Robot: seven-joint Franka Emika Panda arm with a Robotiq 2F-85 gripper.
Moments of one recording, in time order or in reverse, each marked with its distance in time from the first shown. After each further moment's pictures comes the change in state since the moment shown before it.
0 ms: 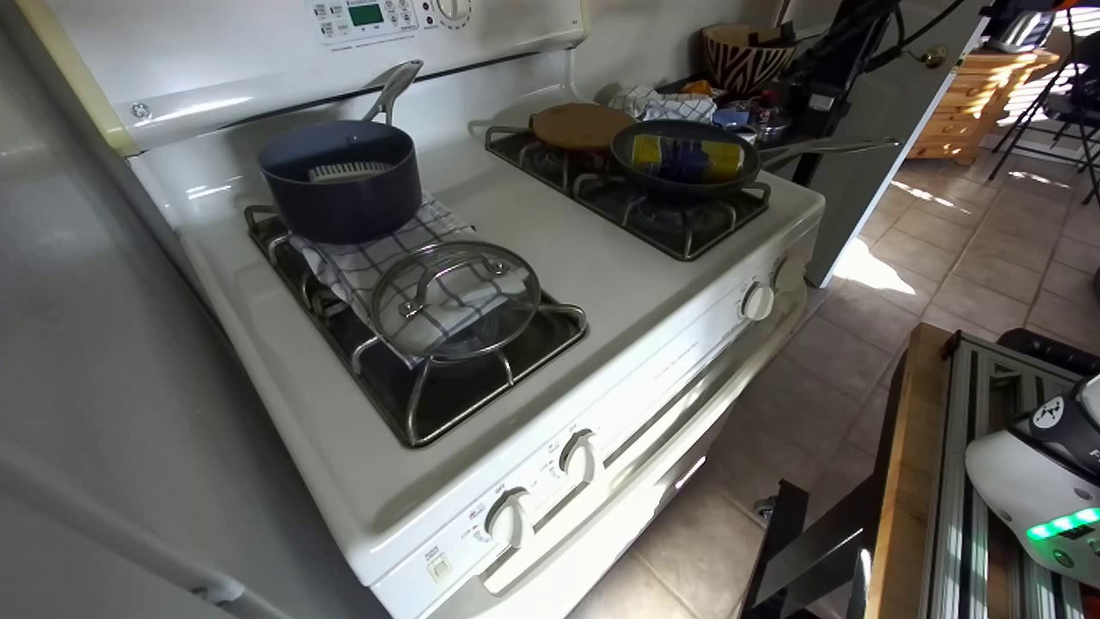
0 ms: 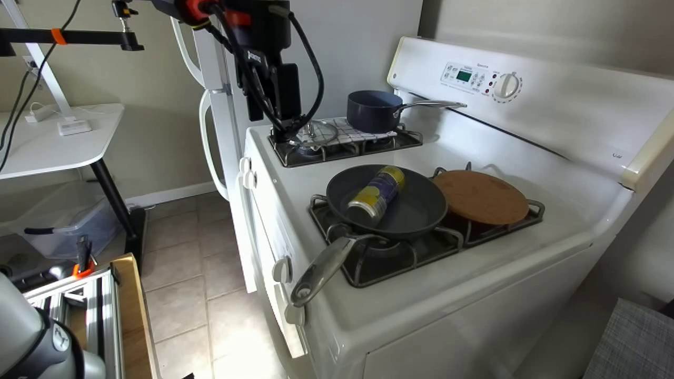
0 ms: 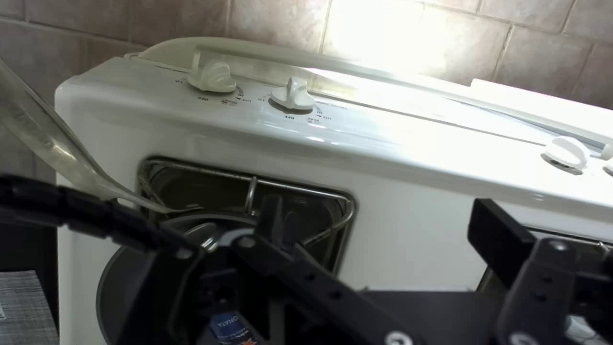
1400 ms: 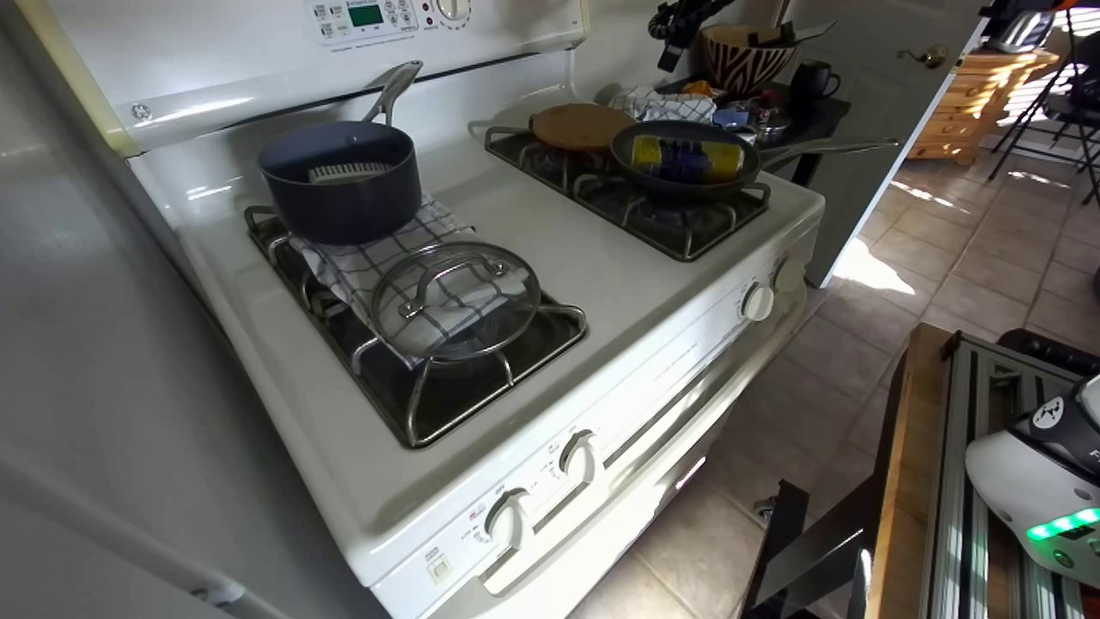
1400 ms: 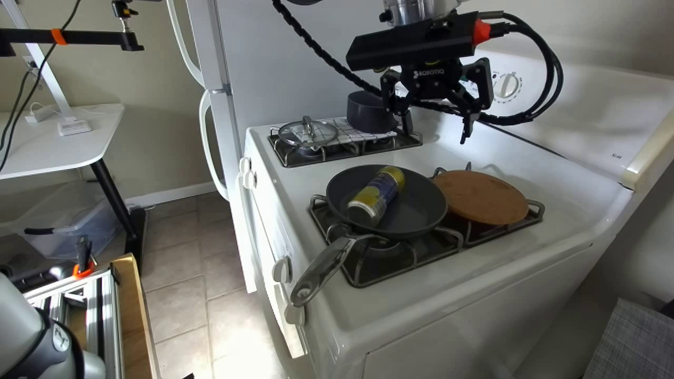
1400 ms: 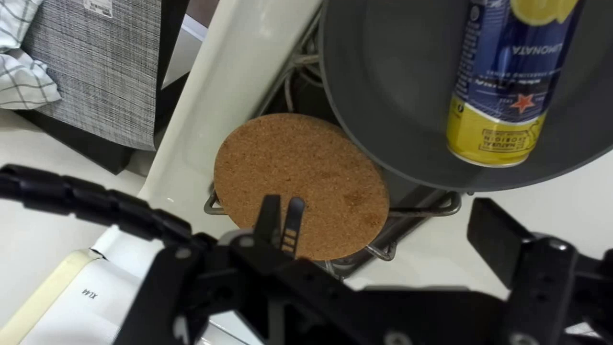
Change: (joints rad) arm -0.029 0.495 -0.164 0.335 -0.151 0.510 -0.487
